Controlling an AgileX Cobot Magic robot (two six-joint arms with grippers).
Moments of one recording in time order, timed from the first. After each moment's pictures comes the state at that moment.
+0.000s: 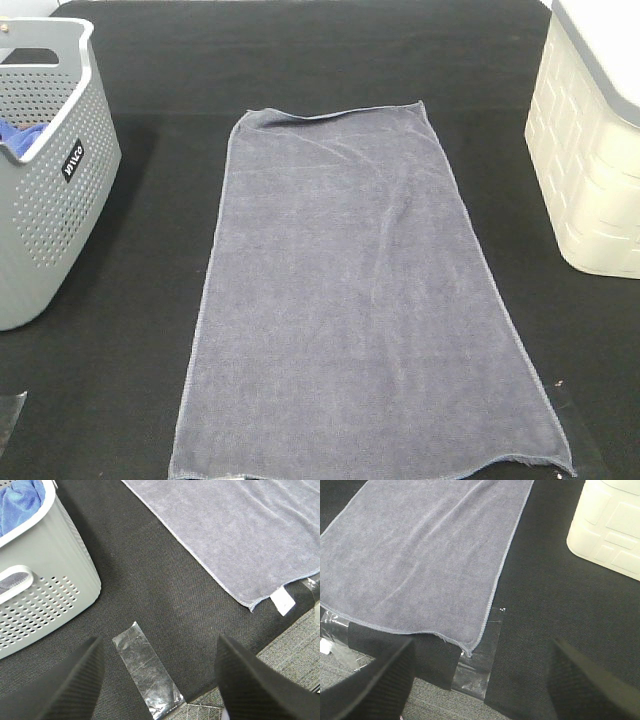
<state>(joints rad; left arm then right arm) -0.42 0.18 -0.51 -0.01 1.05 0.12 0.22 0.19 -0.51 0.10 1.07 -0.14</state>
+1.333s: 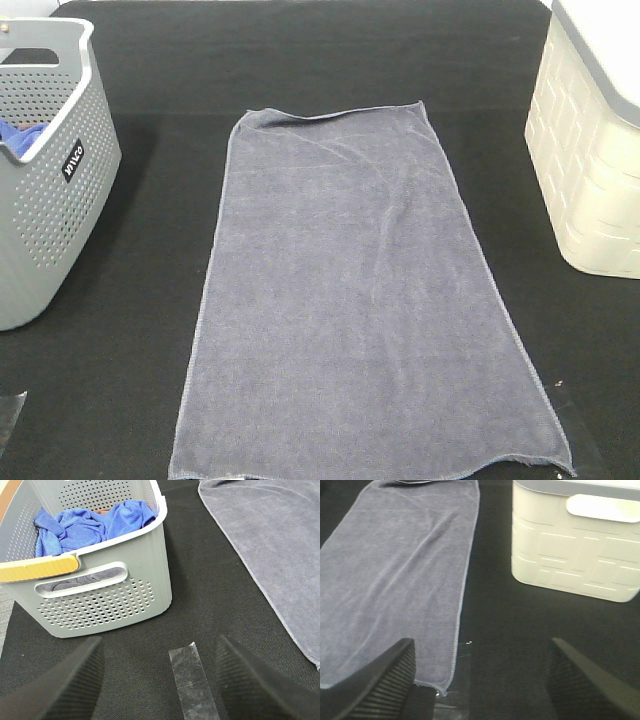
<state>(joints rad) -0.08 0.00 -0.51 -0.01 1.05 0.12 -0.03 0.00 -0.51 0.14 1.07 -0.14</state>
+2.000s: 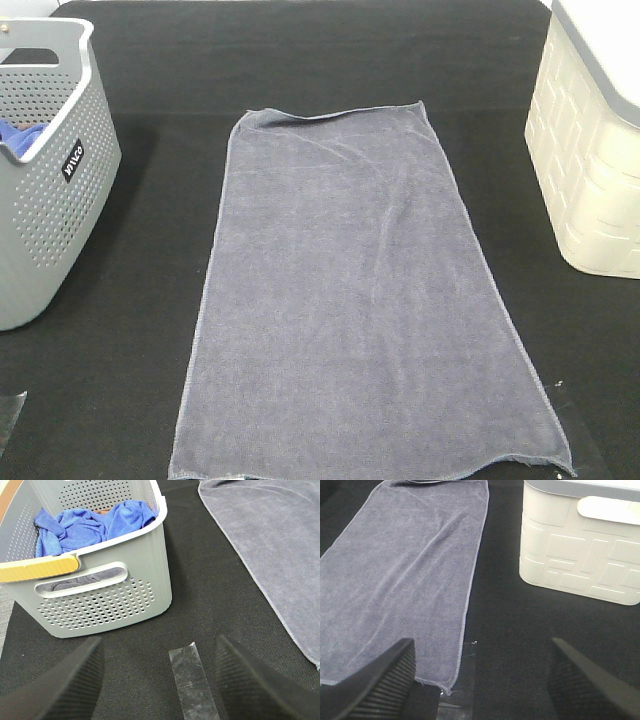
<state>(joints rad) -0.08 0.00 -0.51 -0.01 1.05 0.12 0.00 0.00 -0.51 0.14 1.07 -0.14</state>
